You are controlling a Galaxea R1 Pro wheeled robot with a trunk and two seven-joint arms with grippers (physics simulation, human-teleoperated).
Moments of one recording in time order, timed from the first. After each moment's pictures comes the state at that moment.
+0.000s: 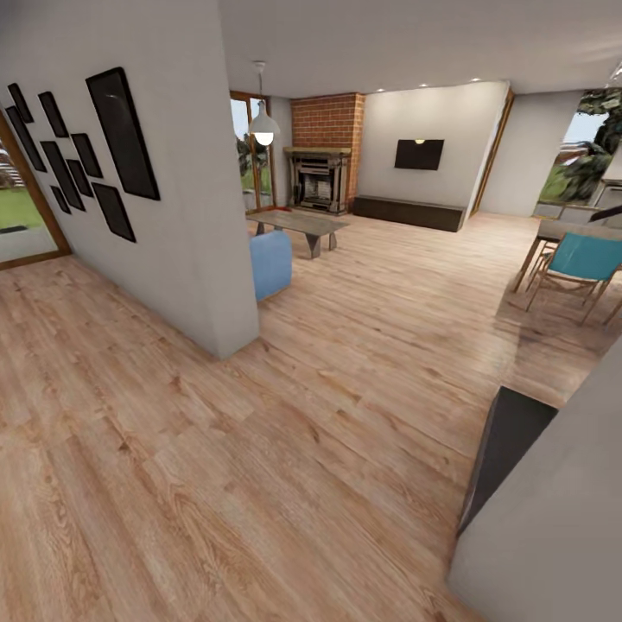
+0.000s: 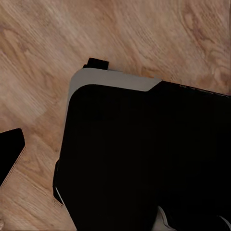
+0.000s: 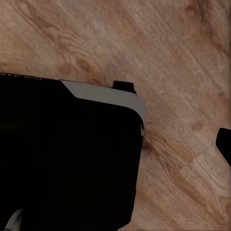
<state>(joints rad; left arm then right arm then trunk) -0.23 -0.01 -0.02 -0.01 0.25 -0.06 -0.01 -0.24 0.06 0.56 0.03 -0.41 -0.14 -0.10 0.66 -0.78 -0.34</state>
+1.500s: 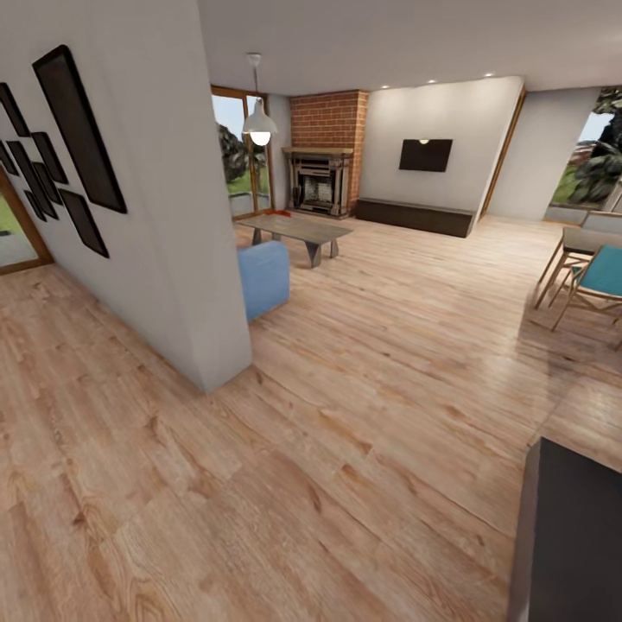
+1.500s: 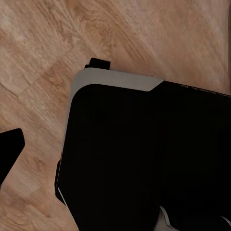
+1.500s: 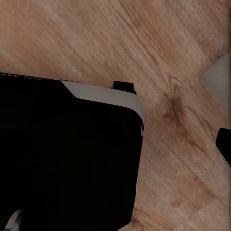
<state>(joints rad) -0.23 -0.01 -0.02 -0.01 0.25 -0.06 -0.01 -0.24 0.06 0.56 0.03 -0.41 -0.14 -0.10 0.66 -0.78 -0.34</state>
